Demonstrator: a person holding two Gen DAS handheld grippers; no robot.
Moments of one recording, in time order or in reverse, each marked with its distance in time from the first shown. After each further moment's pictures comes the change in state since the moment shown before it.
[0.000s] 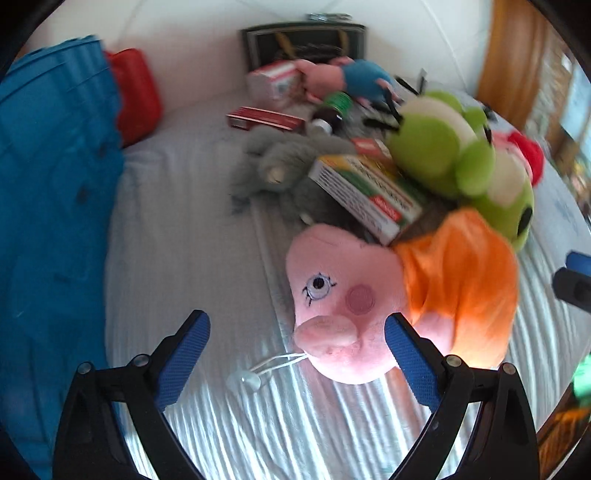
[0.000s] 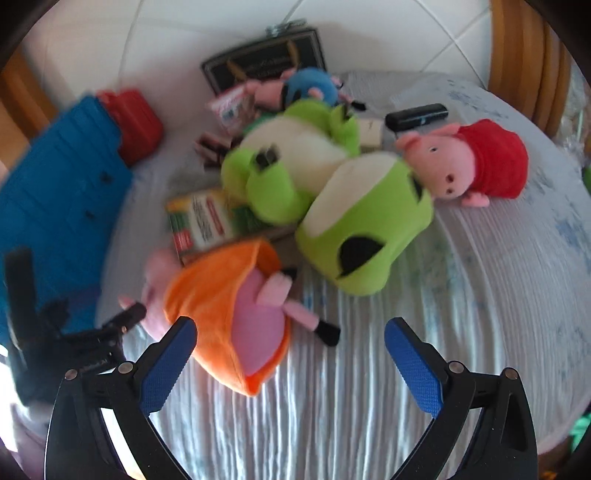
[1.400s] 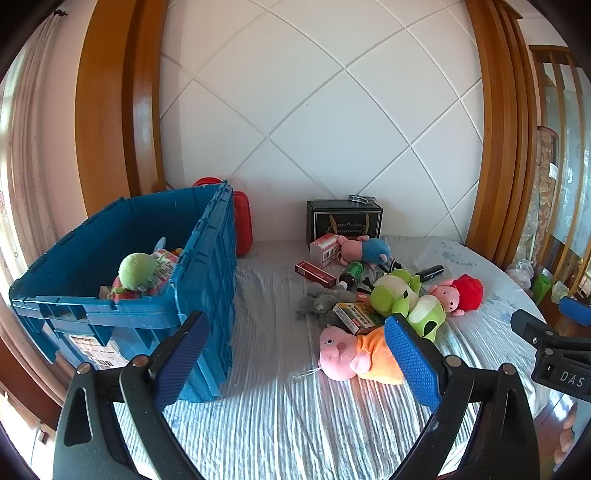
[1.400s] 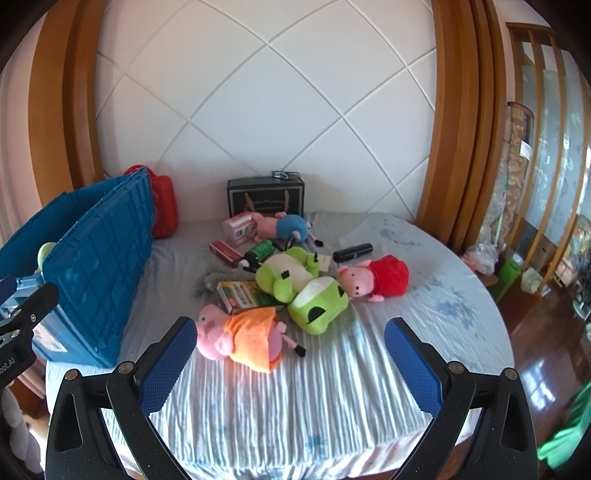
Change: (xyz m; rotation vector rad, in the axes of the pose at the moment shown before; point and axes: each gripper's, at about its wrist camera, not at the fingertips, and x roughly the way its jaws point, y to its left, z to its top) left arm -0.329 0.011 -0.095 -0.202 -0.553 0.131; right arm -0.259 0.098 -0.095 -0.106 -0.488 -0.234
